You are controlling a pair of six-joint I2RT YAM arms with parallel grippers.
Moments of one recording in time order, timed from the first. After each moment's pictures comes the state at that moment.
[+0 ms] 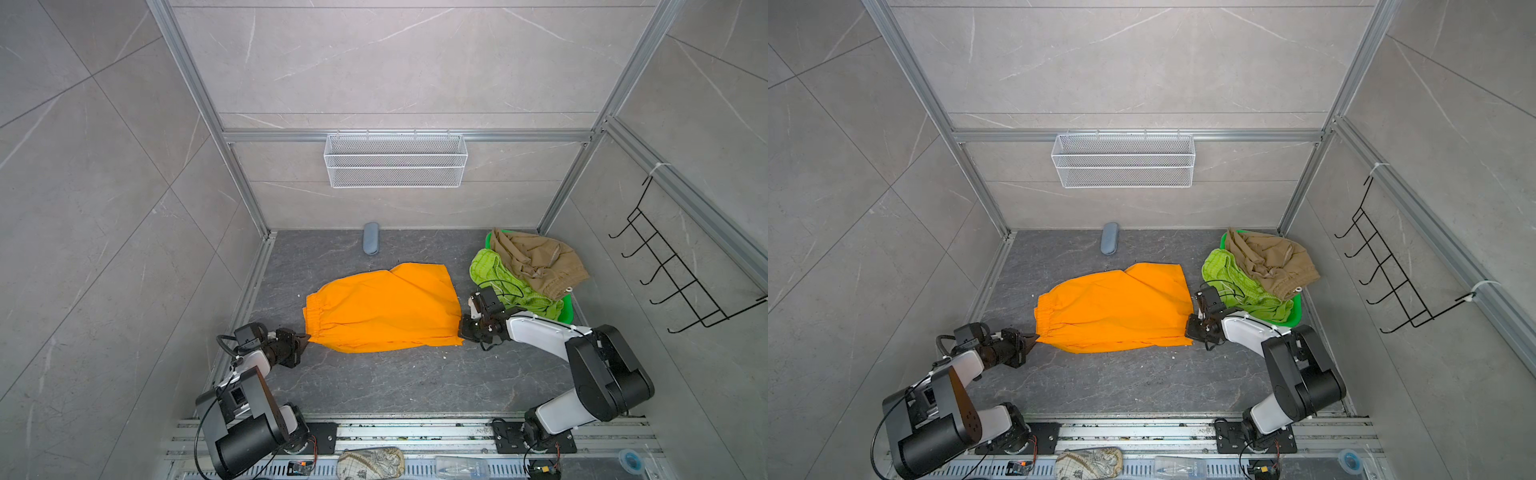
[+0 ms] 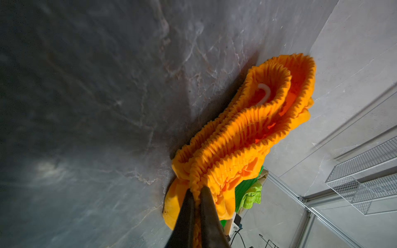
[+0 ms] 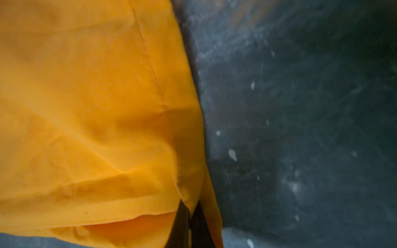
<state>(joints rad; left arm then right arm) 0.47 1.27 0.38 -0.20 0.77 -0.97 0.36 1.58 0.76 -0.33 -0.14 0.58</state>
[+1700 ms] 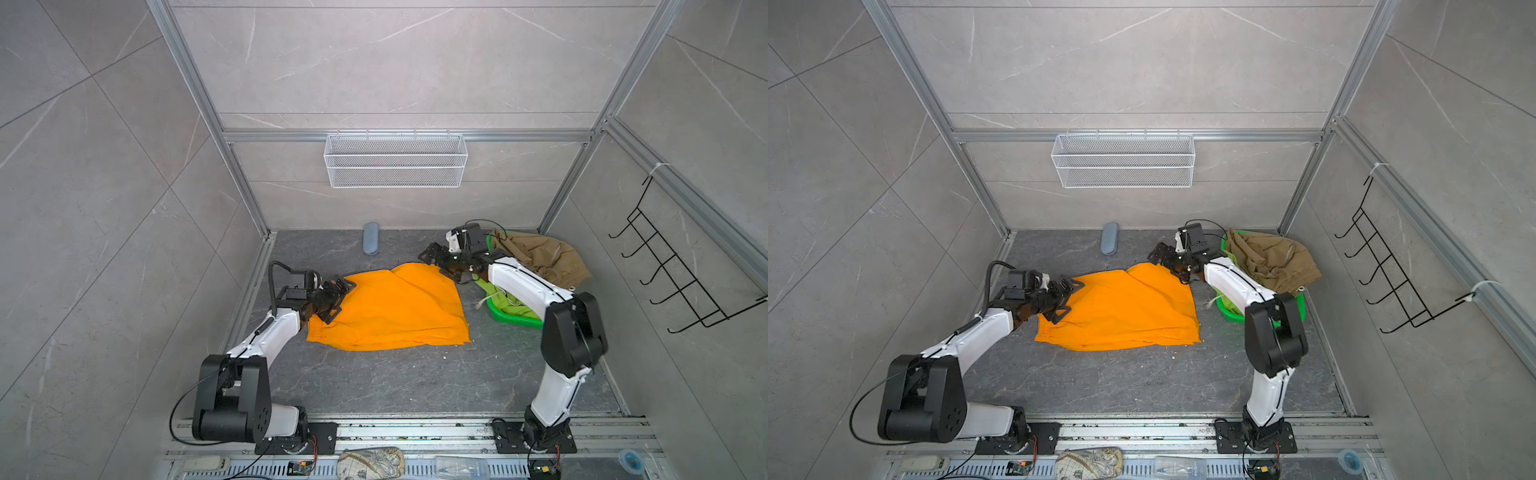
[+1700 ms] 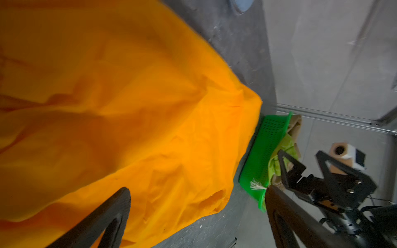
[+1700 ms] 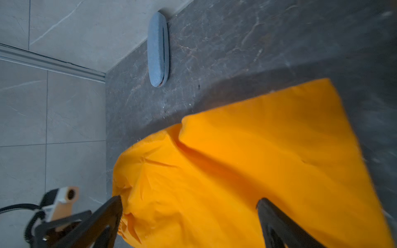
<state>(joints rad) -0.10 1.42 0.77 -0.21 0.51 -0.98 0.38 1.96 1.54 -0.35 -0.38 0.75</state>
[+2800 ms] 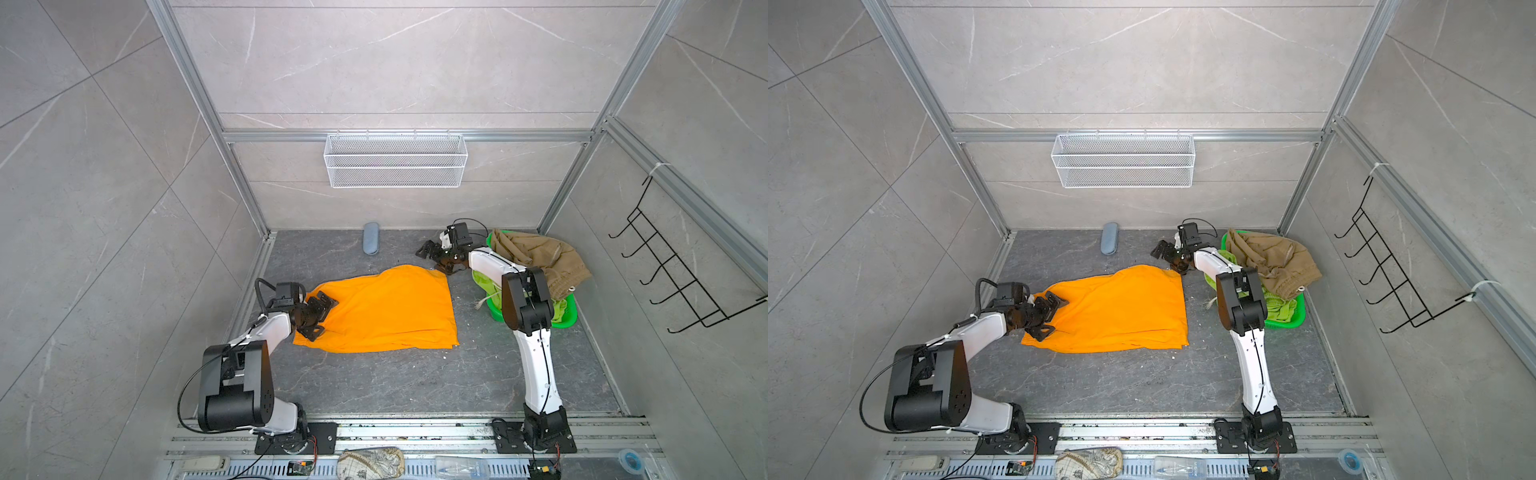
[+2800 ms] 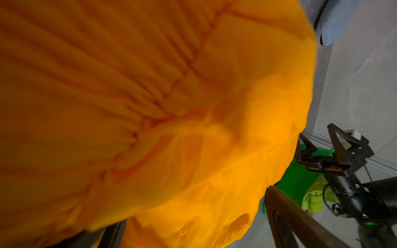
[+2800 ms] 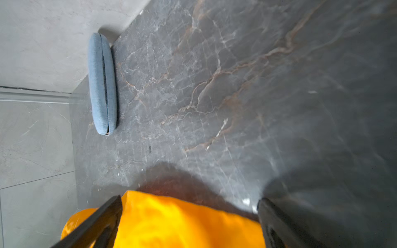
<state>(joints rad) 0.05 1.42 0.77 -0.35 0.44 -0.83 0.28 2.32 1.84 -0.38 -0.40 0.66</state>
